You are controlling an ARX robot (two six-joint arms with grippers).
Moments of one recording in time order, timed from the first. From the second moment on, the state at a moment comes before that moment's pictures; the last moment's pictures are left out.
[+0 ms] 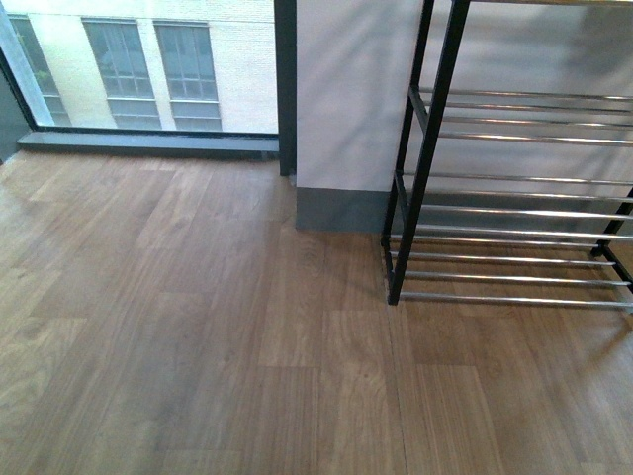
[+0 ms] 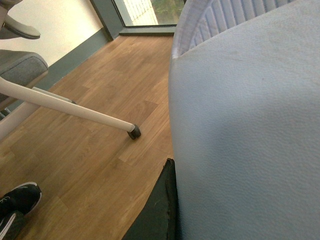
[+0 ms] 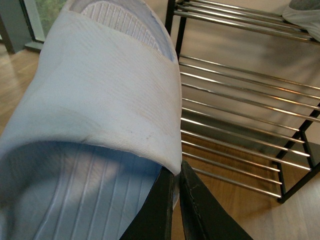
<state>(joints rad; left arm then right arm) -0.09 0.74 0.14 0.32 -0.71 0.11 -0.29 0.36 0.28 -0.06 -0.34 -0.19</state>
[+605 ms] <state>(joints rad) -0.09 0.74 0.14 0.32 -0.71 0.11 -0.29 0.36 0.28 -0.06 -0.35 -0.19</state>
